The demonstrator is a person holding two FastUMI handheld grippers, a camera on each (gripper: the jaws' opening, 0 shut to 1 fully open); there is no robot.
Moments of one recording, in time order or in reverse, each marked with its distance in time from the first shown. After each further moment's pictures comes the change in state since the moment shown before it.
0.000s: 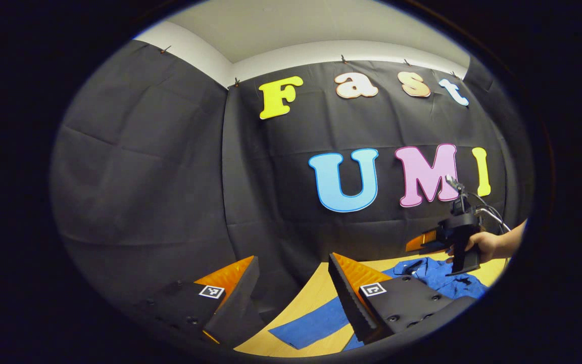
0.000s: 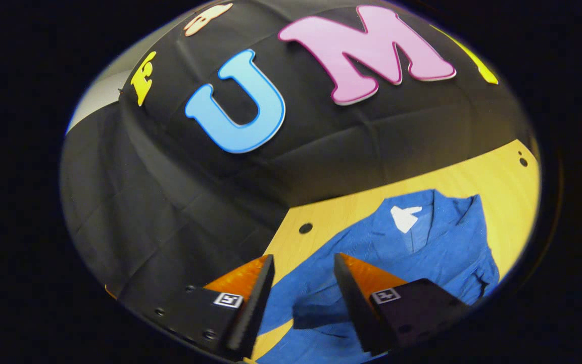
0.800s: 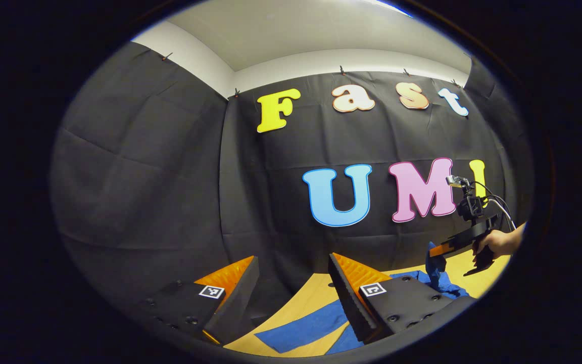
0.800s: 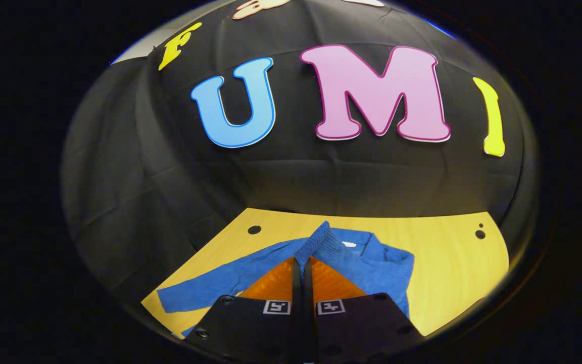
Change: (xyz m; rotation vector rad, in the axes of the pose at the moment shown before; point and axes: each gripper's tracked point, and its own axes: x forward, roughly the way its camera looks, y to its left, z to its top) left arm -0.019 -0.031 0.037 -0.020 -0.067 0.011; right arm -0.053 -0.060 0.020 -0.295 0.053 -0.130
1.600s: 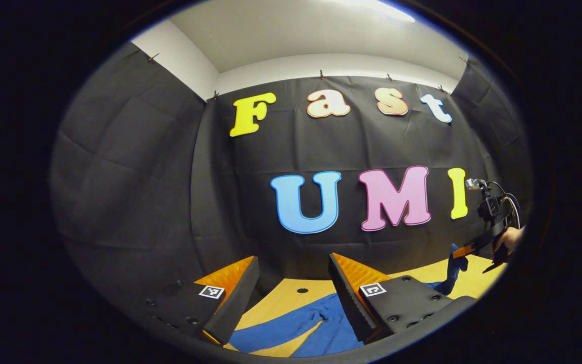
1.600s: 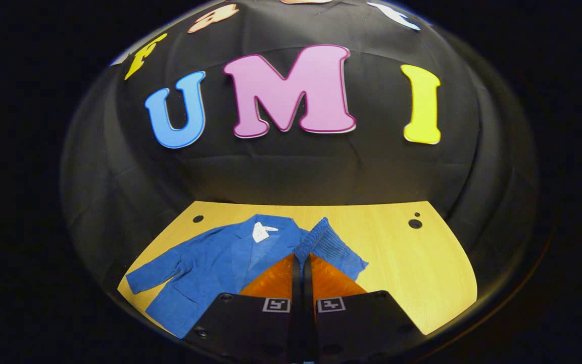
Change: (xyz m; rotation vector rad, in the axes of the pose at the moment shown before) left arm 0.000 -0.081 0.019 -0.022 -0.034 -0.094; right arm -0.093 -0.162 0.004 -0.018 -0.011 -0.220
